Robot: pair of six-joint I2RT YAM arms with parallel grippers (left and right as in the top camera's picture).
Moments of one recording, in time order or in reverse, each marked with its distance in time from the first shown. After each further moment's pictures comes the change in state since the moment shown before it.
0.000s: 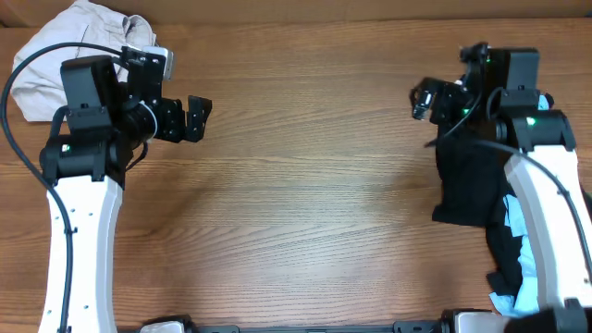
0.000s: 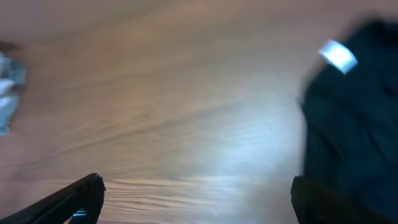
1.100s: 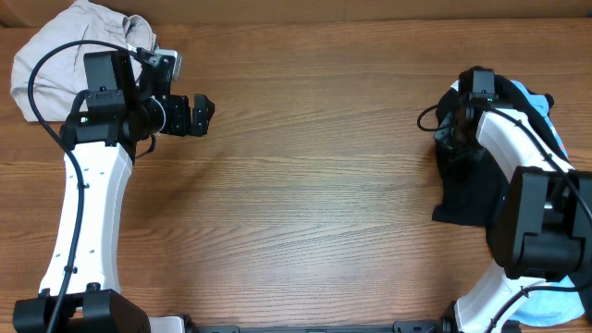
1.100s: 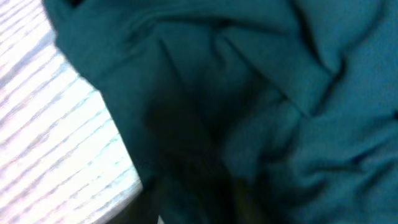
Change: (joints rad) left arm 0.000 0.160 0.000 0.032 -0.035 0.000; right arm -0.084 0.450 -0.072 0.116 0.338 0.223
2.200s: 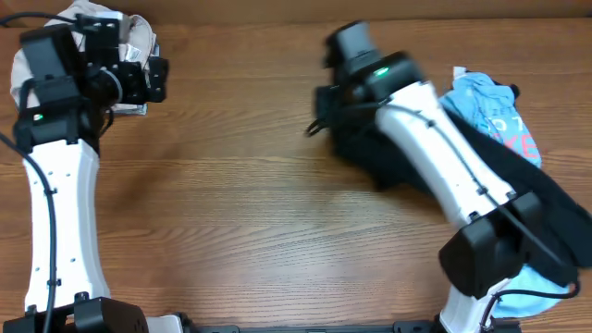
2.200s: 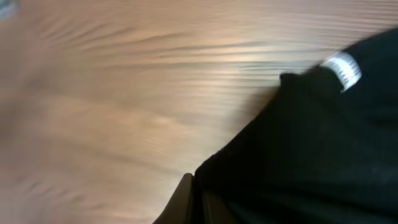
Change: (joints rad) left arm 0.146 0.000 0.145 0.098 -0.031 -0.005; right arm 0.620 0.003 0.570 -0.404 -0.284 -0.102
